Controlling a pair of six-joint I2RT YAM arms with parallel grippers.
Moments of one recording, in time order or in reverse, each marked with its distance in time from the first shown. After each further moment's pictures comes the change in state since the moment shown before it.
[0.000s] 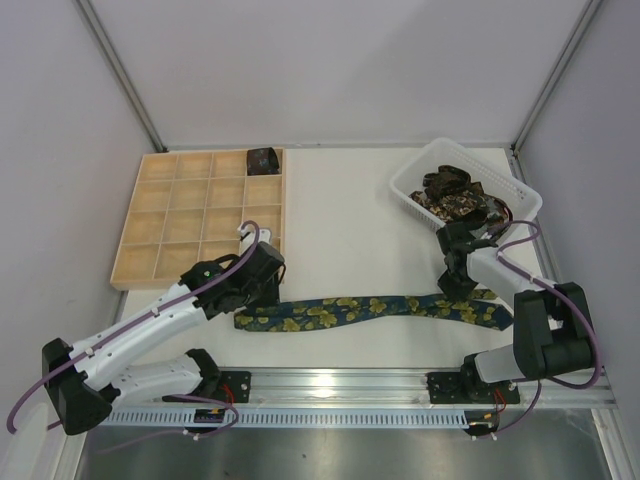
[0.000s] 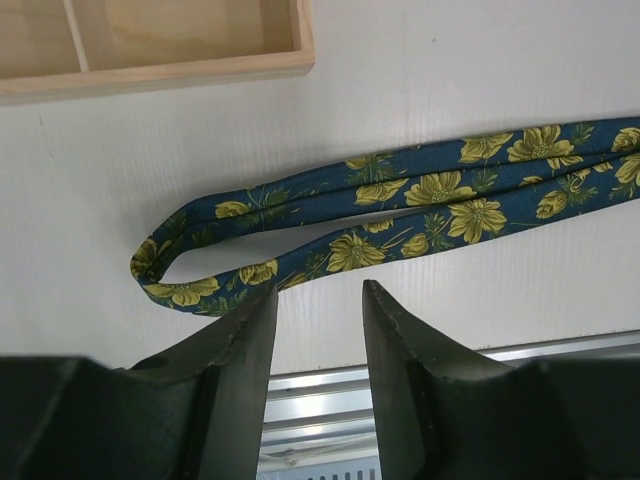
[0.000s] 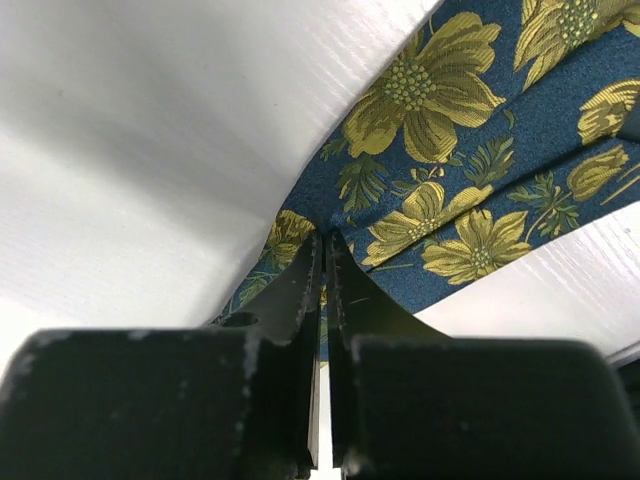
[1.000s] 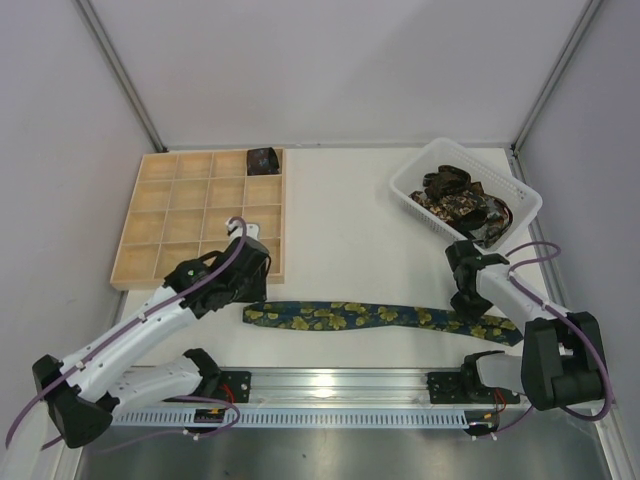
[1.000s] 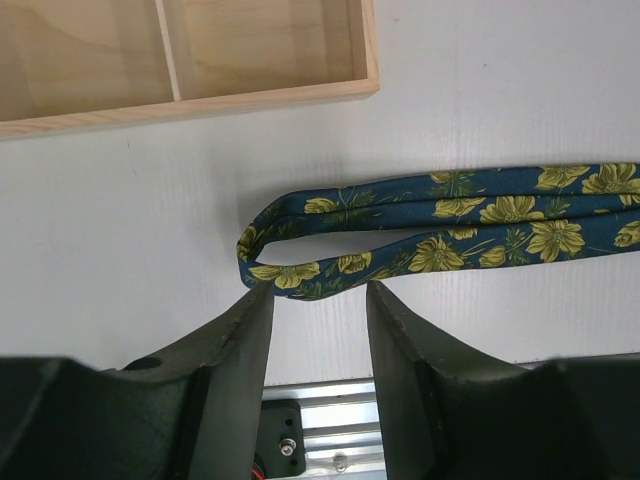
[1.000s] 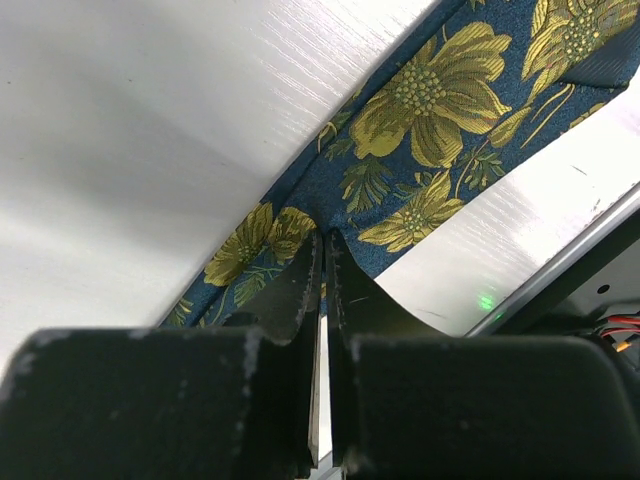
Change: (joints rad) left arm 0.094 -0.042 0.016 -0.029 -0.017 0.148; right arm -0.024 -0.155 -0.105 -0.186 0.068 0.106
